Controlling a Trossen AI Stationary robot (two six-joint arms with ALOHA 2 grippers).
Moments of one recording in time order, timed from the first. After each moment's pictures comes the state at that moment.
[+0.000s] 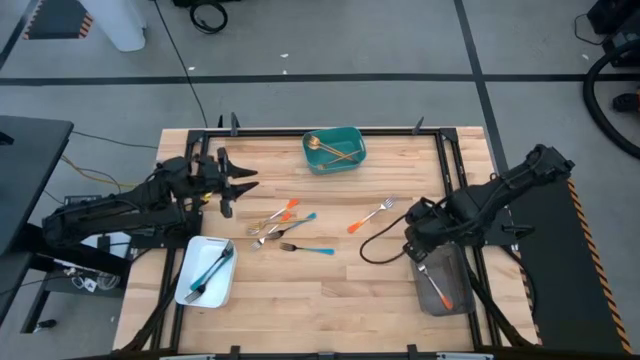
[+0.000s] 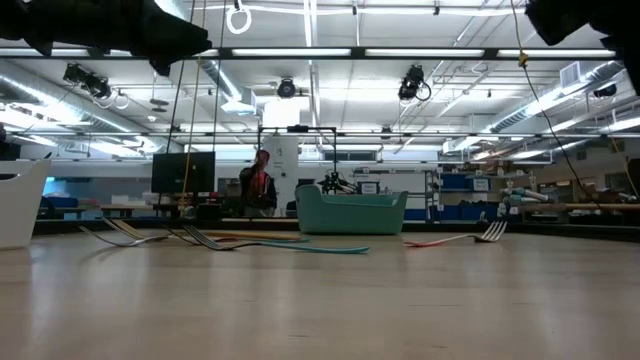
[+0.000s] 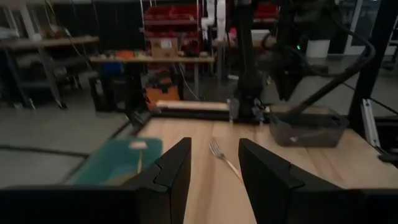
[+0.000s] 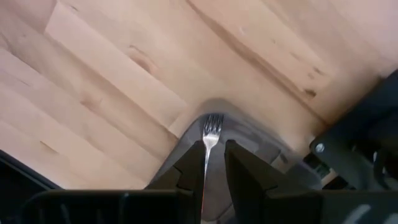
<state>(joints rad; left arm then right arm) 0.32 0.52 0.39 0.13 0.14 0.02 0.44 1.23 1.08 -1.32 -0.02 1.36</state>
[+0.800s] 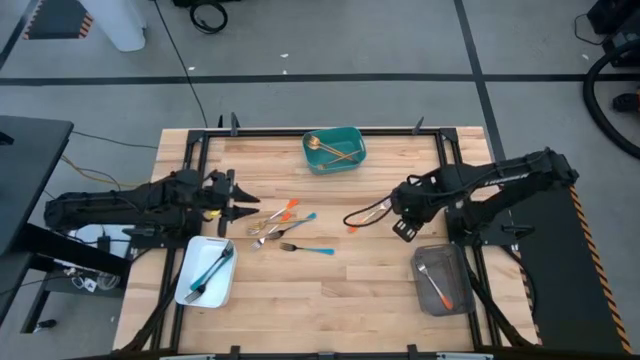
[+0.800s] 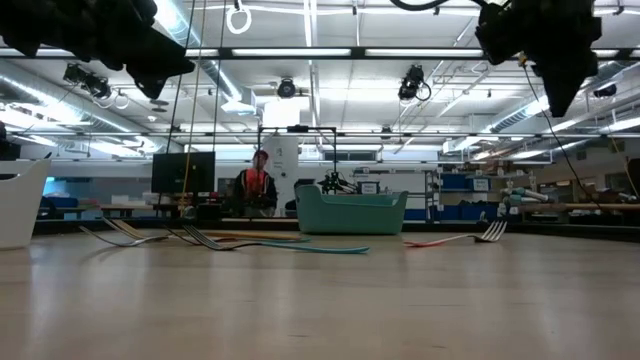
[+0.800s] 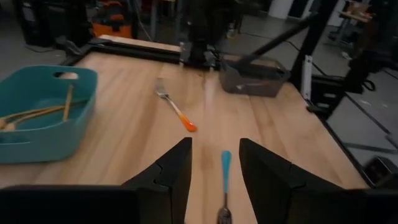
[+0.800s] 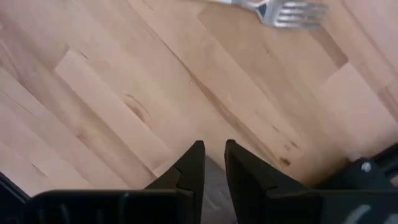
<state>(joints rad) 0.13 0.52 0.39 -0.09 0.14 -0.13 0.12 1.23 1.08 -1.26 -0.02 0.90</state>
